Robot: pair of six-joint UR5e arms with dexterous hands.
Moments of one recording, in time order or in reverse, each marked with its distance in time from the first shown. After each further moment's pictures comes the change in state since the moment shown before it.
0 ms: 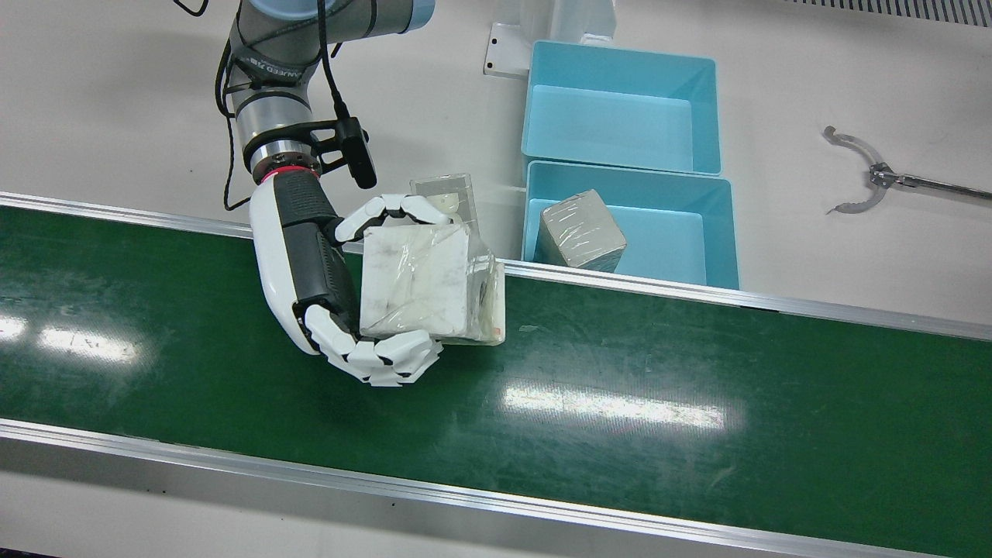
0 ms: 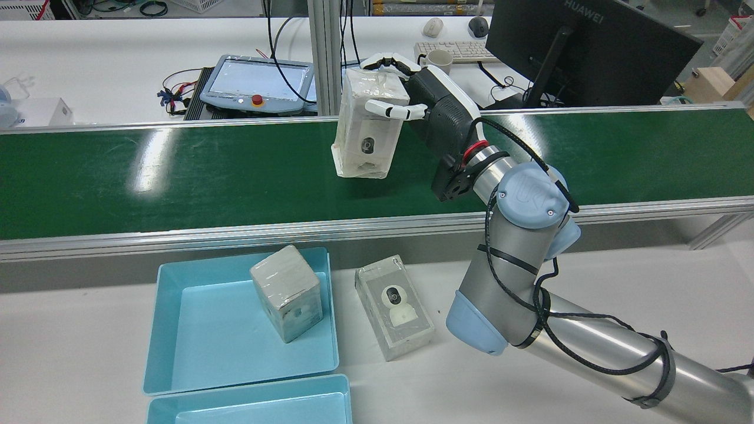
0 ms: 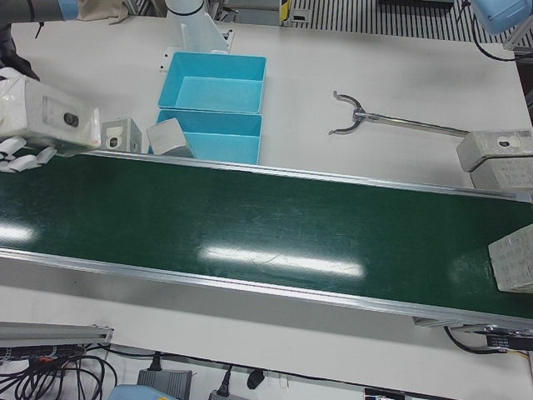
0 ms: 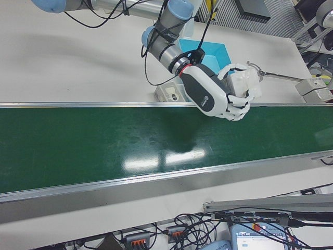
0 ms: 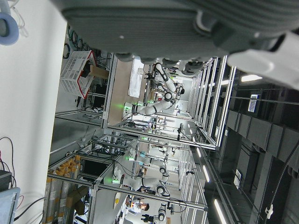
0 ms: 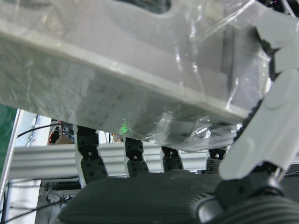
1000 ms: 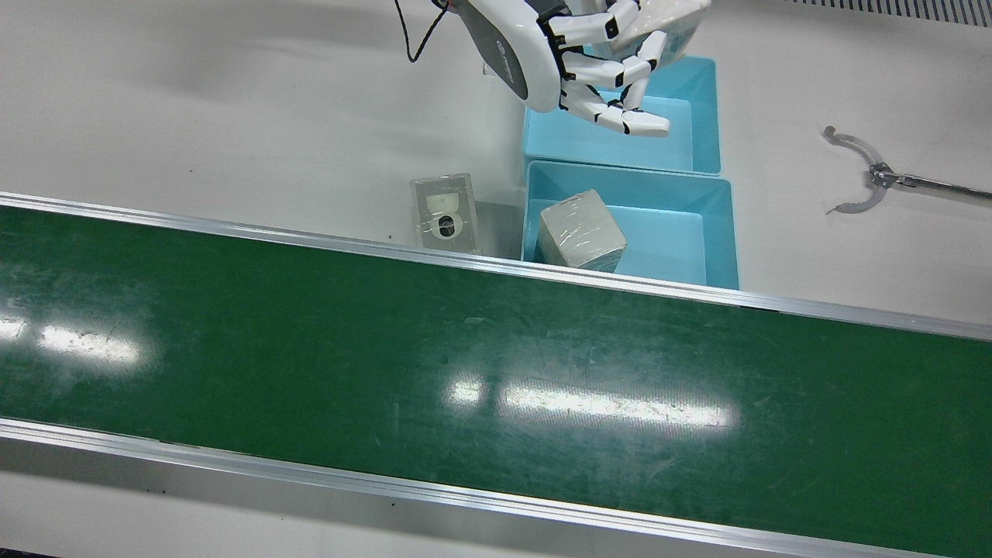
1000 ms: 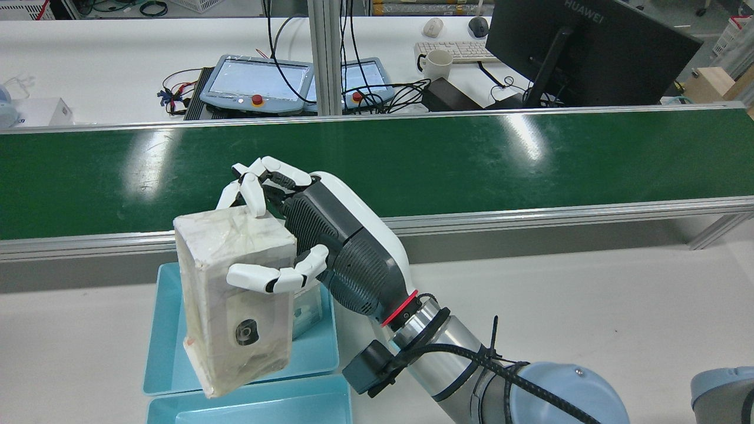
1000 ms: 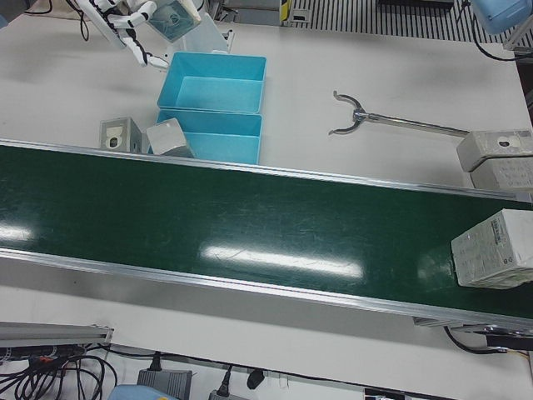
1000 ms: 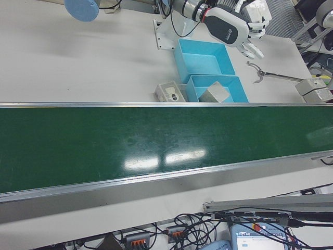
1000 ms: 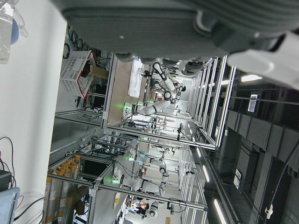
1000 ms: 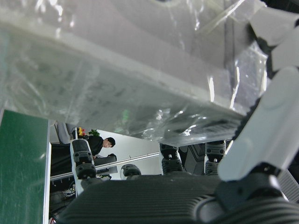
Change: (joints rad) left arm 0.000 0.000 0.000 0.000 0.000 0.000; right arm -0.492 -0.005 0.373 -0.003 0.157 -0.315
